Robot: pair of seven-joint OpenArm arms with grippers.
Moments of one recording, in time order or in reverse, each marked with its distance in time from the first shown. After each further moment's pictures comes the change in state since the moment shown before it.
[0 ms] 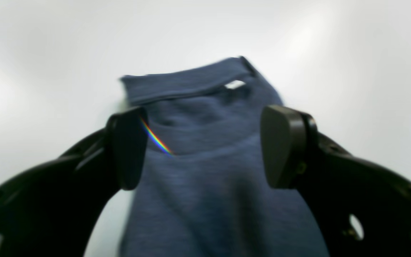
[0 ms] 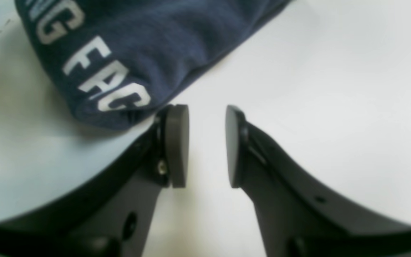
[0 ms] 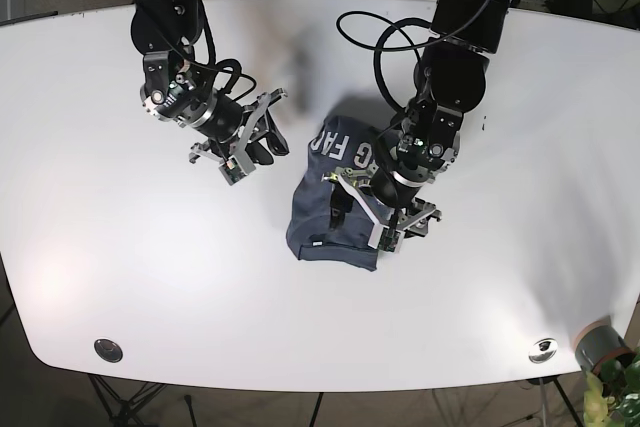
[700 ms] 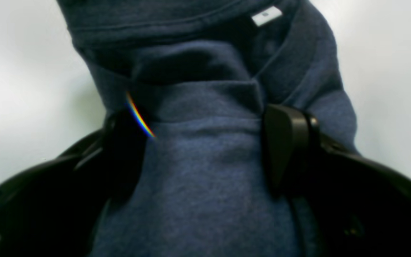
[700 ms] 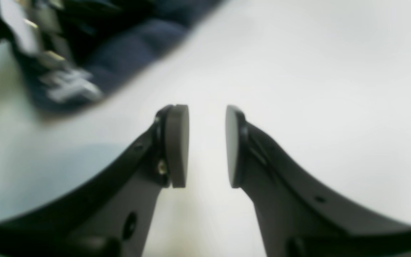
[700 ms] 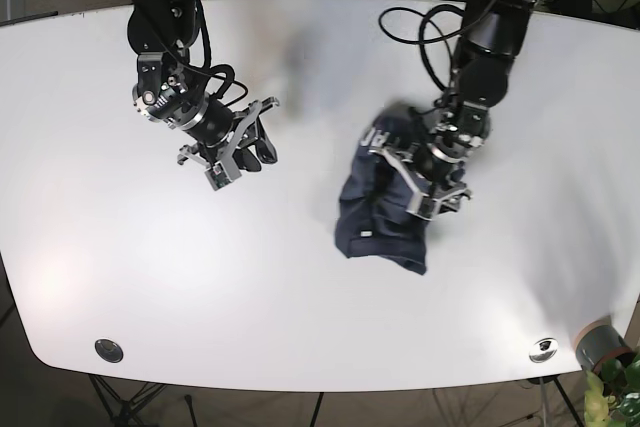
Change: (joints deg) left arm 2.2 -8.2 -3.4 -23.2 4.0 -9.5 -23.0; right arm 0.1 -1.0 3.9 0.1 0.2 0.0 0.0
